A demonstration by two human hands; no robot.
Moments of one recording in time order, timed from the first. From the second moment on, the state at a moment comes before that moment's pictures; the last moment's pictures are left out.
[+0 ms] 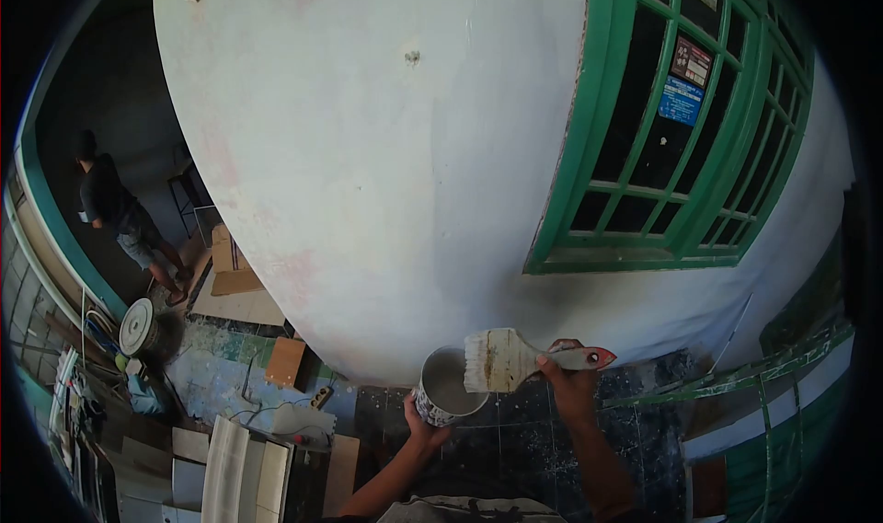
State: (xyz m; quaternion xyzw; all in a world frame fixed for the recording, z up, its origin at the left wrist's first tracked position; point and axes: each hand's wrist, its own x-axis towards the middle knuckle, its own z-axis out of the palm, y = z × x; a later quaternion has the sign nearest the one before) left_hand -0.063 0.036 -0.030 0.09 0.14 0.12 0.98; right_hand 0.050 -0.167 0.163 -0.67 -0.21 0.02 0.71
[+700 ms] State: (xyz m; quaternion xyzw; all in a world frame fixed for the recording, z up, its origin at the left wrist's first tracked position) left_hand -0.059 0.127 -0.014 0.15 0.12 0.12 0.97; right_hand 0.047 -0.075 0.174 -0.55 -0.11 0.09 0.83
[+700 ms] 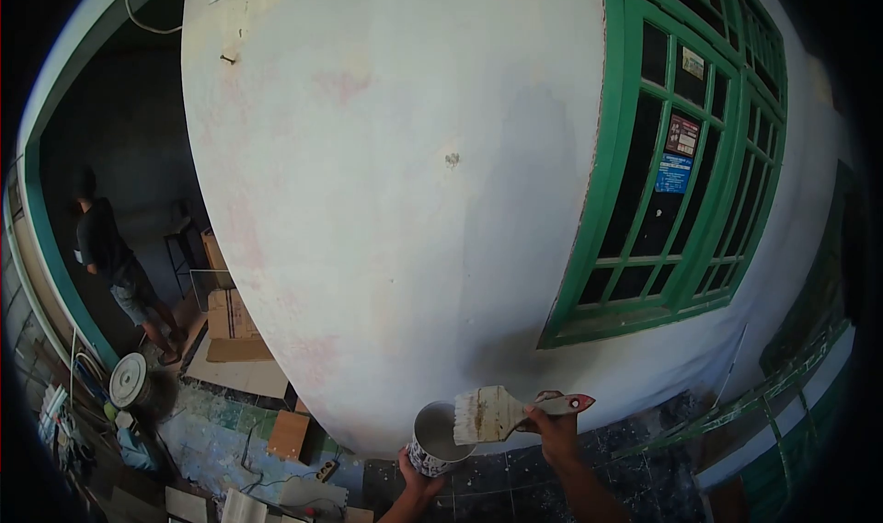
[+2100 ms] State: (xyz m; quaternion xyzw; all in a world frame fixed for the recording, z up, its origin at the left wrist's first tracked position) left_hand -0.062 0.167 0.011 0.14 0.09 0.13 0.98; right_hand 0.012 -0.004 0.198 -0.66 -0.25 0.10 0.70
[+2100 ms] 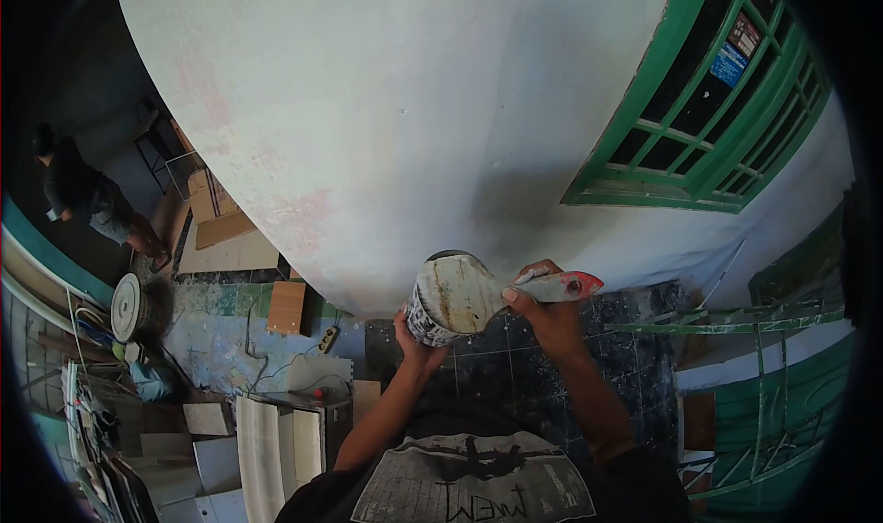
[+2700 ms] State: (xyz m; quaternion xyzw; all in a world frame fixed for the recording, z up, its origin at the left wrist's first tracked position) left_hand -0.071 0.170 0.006 0.12 0.07 0.15 0.98; right_hand 0.021 -0.018 0.239 -0.72 -0.40 -0.04 0.56
